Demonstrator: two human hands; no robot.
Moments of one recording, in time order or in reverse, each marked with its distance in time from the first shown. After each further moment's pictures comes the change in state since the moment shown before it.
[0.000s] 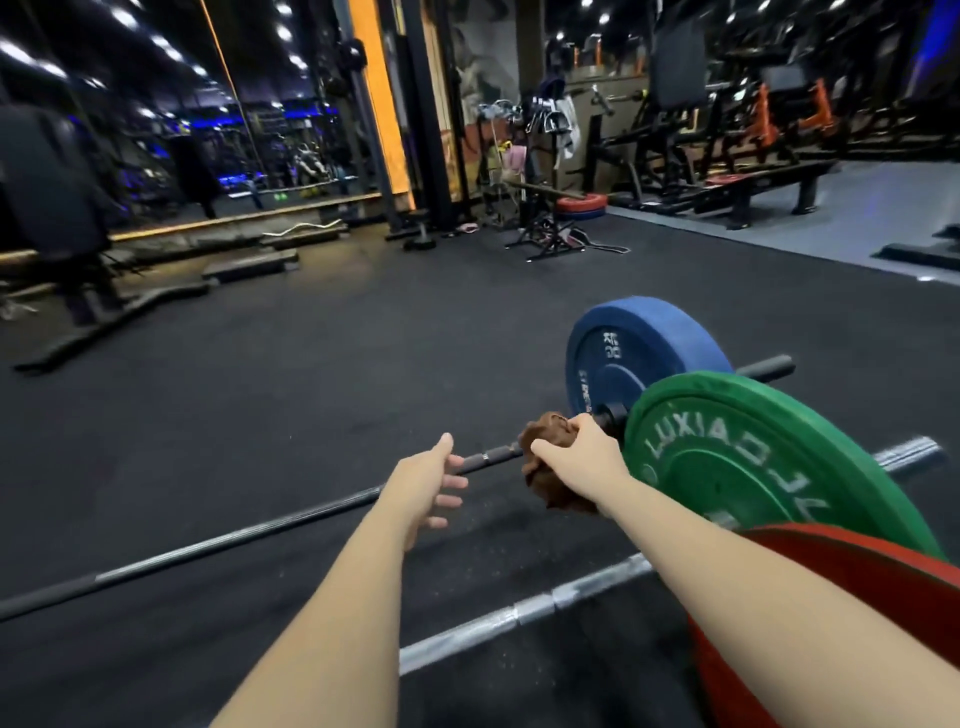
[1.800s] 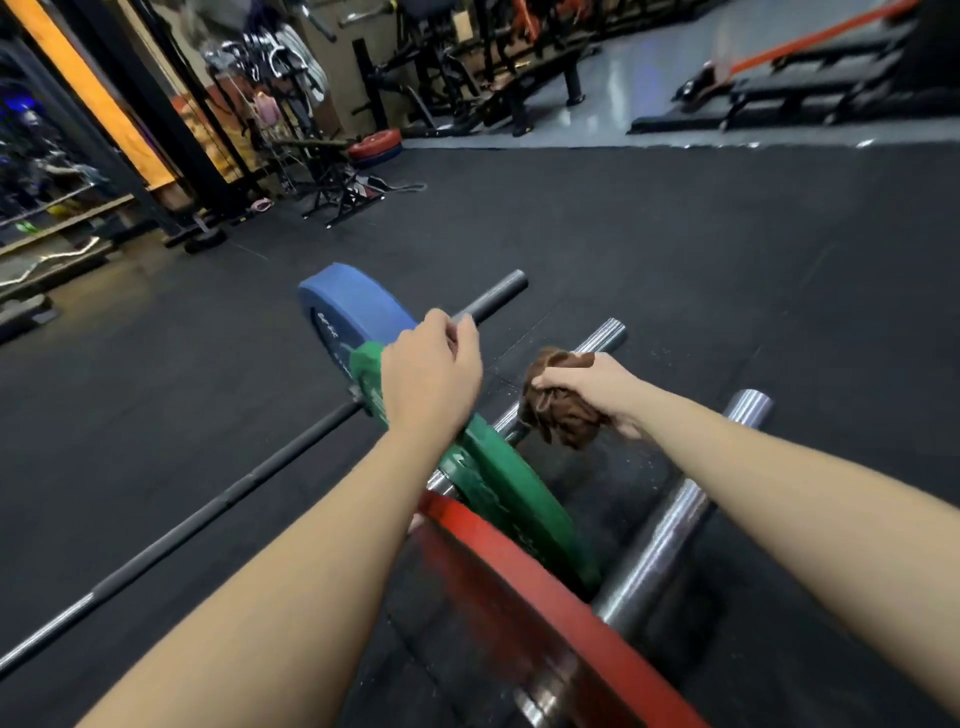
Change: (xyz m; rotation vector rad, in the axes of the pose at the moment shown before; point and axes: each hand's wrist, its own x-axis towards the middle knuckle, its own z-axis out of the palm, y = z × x) left_hand -0.059 0.106 0.389 0.700 0.218 0.979; right_hand 0.014 0.254 -0.299 0.605 0.007 0.166
